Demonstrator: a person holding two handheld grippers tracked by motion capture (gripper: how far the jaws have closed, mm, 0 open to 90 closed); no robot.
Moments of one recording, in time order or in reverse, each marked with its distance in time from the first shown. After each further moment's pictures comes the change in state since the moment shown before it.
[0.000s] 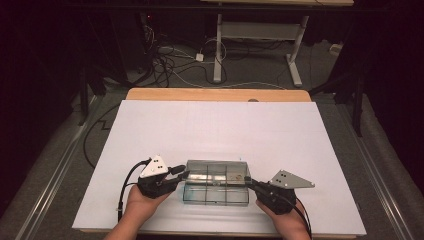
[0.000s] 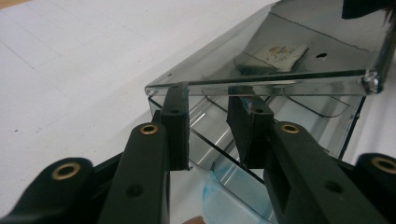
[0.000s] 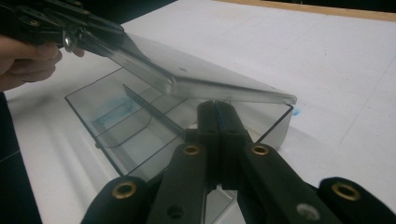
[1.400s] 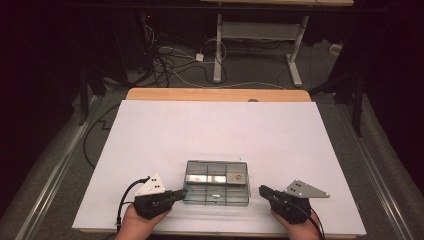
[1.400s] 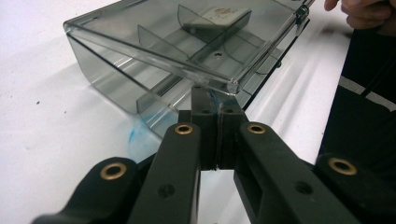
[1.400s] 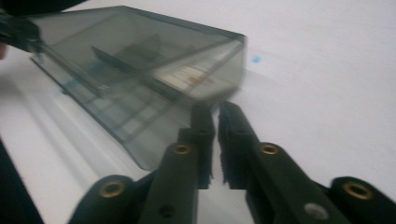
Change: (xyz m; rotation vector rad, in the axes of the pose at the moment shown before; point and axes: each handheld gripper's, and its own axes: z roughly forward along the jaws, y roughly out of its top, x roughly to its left) left arm -0.028 -0.029 -0.015 0.047 -0.126 -0.052; right arm -0.016 -0.031 -0.028 0.064 -0.084 0.049
